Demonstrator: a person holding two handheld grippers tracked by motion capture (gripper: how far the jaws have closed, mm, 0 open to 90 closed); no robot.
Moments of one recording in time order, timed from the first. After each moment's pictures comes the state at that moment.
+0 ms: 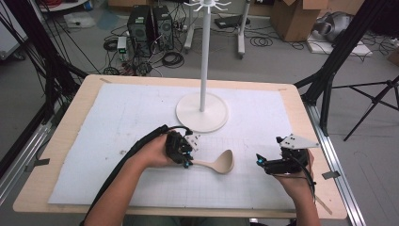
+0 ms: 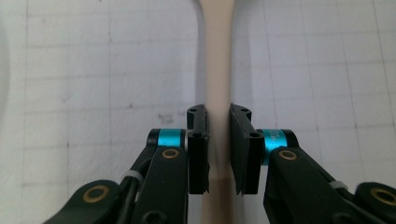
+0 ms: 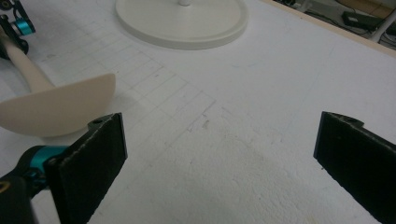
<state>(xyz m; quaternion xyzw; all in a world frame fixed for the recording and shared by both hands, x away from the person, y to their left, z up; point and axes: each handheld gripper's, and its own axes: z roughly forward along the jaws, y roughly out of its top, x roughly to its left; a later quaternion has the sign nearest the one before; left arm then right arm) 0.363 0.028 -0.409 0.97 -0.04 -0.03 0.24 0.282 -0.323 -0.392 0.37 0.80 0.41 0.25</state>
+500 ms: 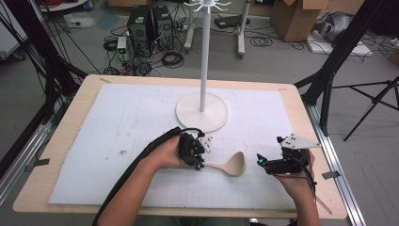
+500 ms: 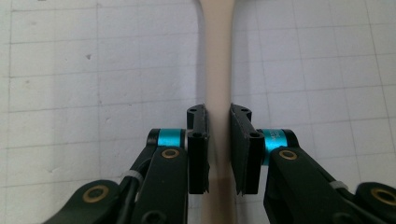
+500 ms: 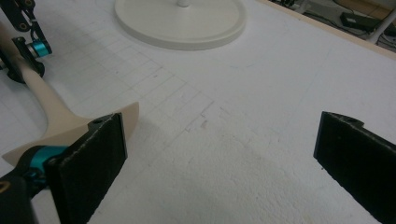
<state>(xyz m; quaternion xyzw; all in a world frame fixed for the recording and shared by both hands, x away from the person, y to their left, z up) 0.360 -0.003 -0.413 0.97 -0.04 -0.04 0.24 0.282 -0.323 -0.391 0.37 0.80 0.40 0.25</state>
